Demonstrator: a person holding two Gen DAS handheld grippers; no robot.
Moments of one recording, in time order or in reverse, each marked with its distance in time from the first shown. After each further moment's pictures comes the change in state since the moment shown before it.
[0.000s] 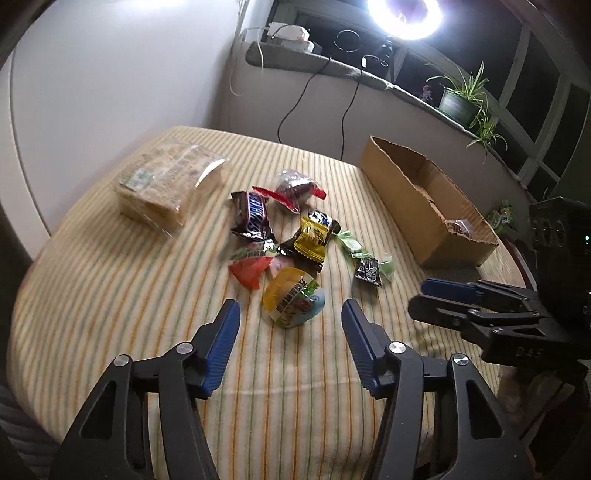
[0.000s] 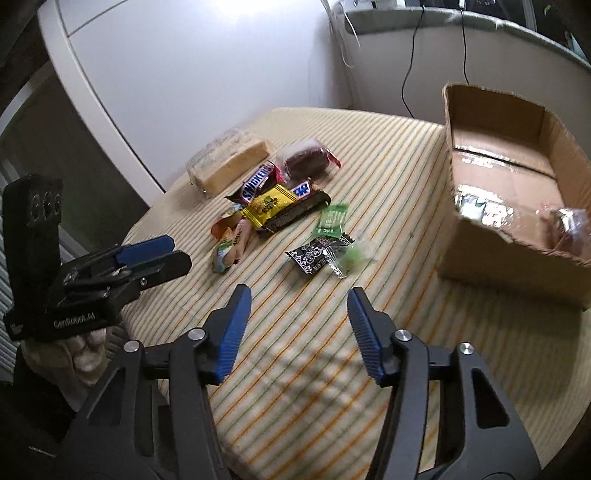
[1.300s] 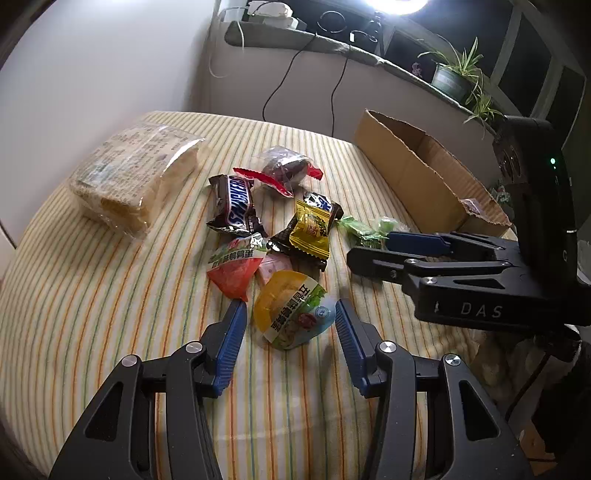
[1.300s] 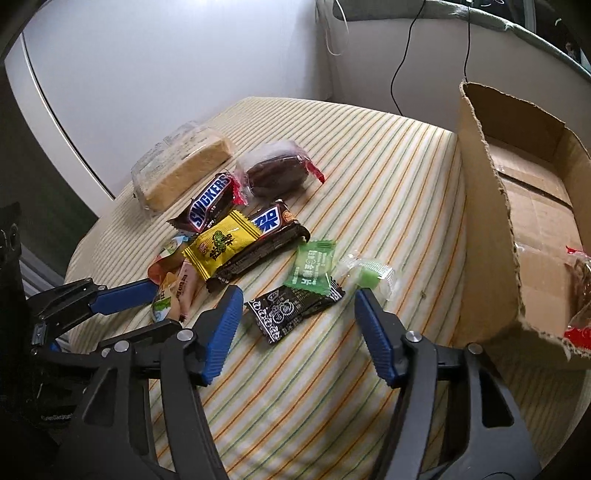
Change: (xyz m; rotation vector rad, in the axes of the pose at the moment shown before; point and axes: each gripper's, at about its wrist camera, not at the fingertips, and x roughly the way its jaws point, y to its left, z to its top) left arm 0.041 0.000 0.007 0.072 0.064 -0.032; right arm 0.062 0.000 0.040 -0.023 0.038 -0.123
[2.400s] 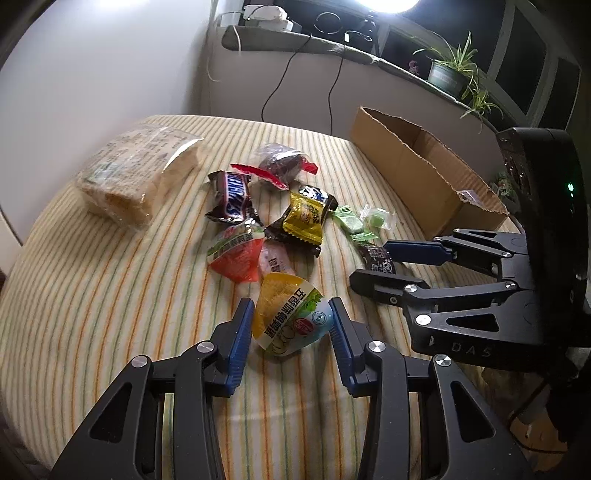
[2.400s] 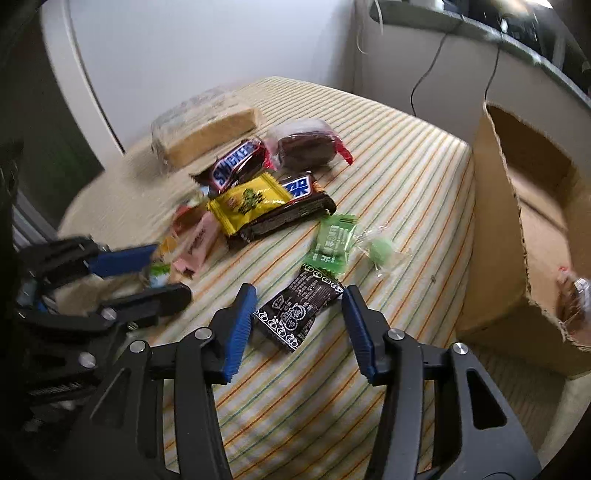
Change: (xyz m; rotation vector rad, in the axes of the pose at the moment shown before) left arm -0.006 -0.006 -0.012 0.020 -0.015 0.022; right arm -0.006 0.026 -0.019 -0.172 0.041 -0.065
